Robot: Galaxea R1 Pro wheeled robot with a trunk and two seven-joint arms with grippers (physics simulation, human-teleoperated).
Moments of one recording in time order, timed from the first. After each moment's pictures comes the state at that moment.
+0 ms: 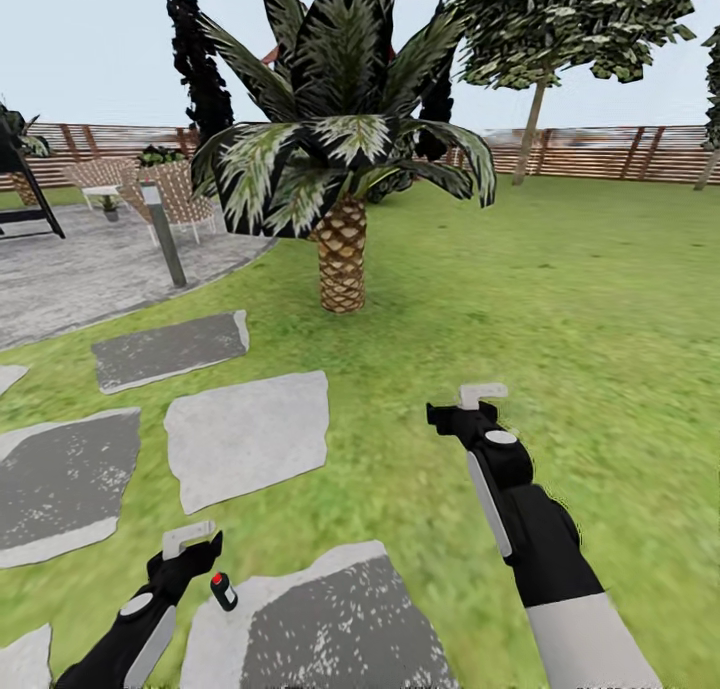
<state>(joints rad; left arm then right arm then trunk) -0.39 0.14 -0.02 -0.71 0.31 -0.03 0.08 -0.60 0.07 0.12 -1.37 0.02 0.65 -0.14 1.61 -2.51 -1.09</state>
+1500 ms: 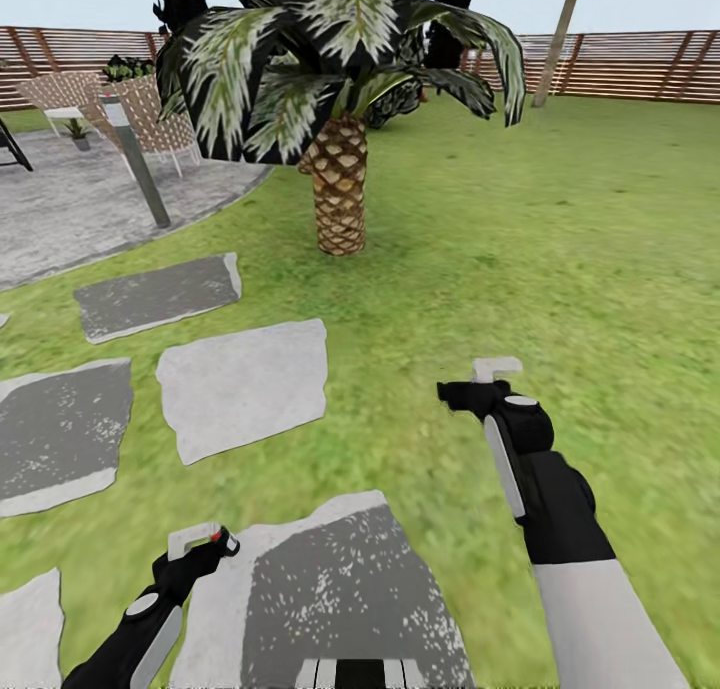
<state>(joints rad) -0.39 0.13 -0.02 -0.71 0.30 -0.02 0.09 -0.70 0.06 0.06 -1.42 0.02 0.83 -0.08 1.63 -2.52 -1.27</state>
